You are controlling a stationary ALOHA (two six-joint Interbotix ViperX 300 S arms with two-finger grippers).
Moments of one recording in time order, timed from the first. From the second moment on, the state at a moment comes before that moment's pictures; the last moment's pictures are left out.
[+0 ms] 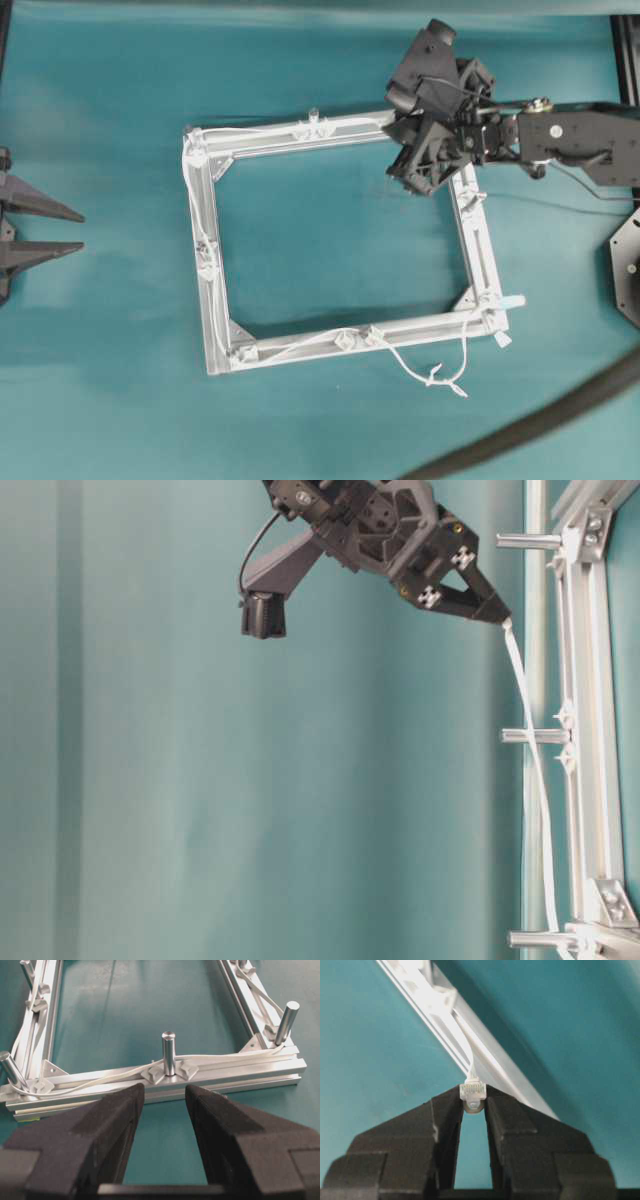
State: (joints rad) left arm 0.06 -1.29 1.46 -0.05 0.12 0.12; right arm -0.31 -0.07 0.69 -0.77 0.31 0.86
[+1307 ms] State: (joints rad) left arm 0.06 -1.29 1.46 -0.05 0.12 0.12; right arm -0.48 -0.08 0.72 -0.89 0.30 0.78
